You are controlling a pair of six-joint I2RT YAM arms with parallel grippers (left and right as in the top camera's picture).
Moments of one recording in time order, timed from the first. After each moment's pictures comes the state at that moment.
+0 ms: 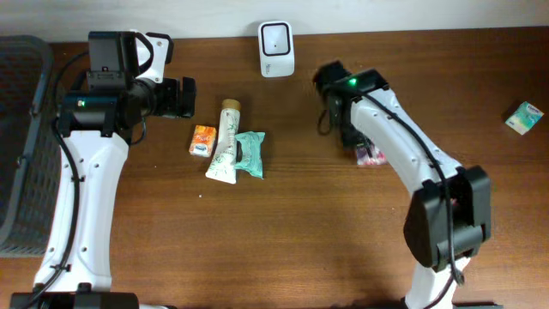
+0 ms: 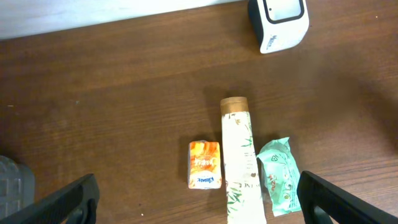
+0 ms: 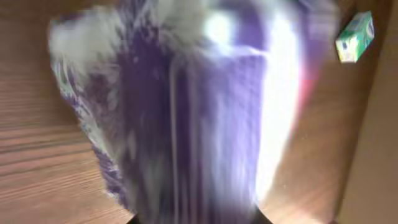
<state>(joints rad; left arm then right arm) -0.04 1.60 1.66 -0.91 0.11 0.11 0.36 1.99 1.69 -1.30 0.58 0.35</state>
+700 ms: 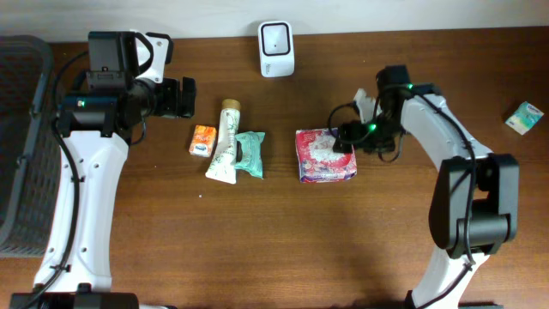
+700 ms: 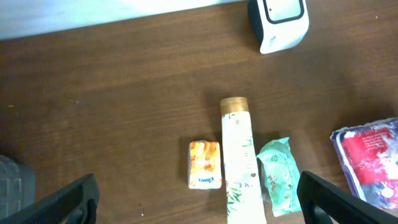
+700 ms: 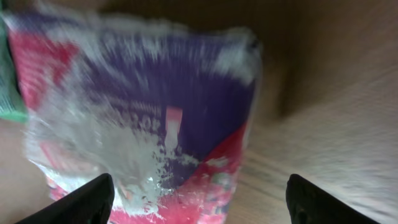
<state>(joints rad) -0.04 1.60 1.66 -0.91 0.11 0.11 0.06 2.01 1.46 -0.94 -0.40 -0.06</state>
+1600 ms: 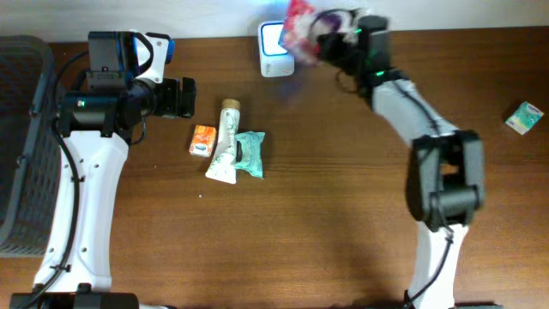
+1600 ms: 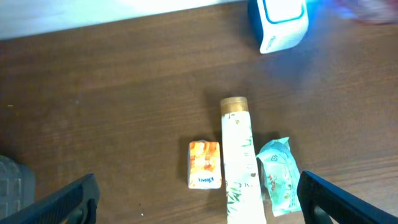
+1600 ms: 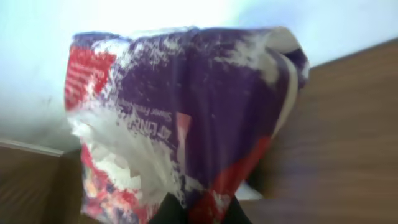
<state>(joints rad) -0.04 1.60 1.66 -0.91 0.11 0.11 0.15 2.24 1.73 0.07 -0.33 0.68</state>
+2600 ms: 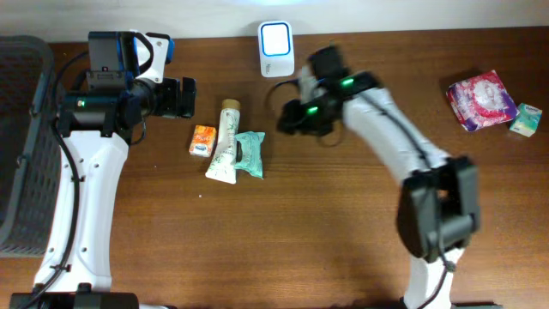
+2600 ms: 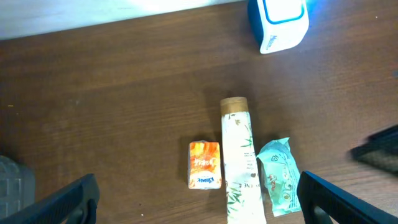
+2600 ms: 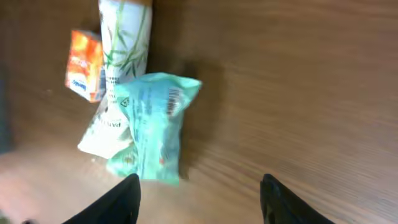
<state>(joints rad) -0.04 1.60 1.66 -0.91 0.11 0.11 0.38 2.06 1.70 -0.83 -0.40 0.34</state>
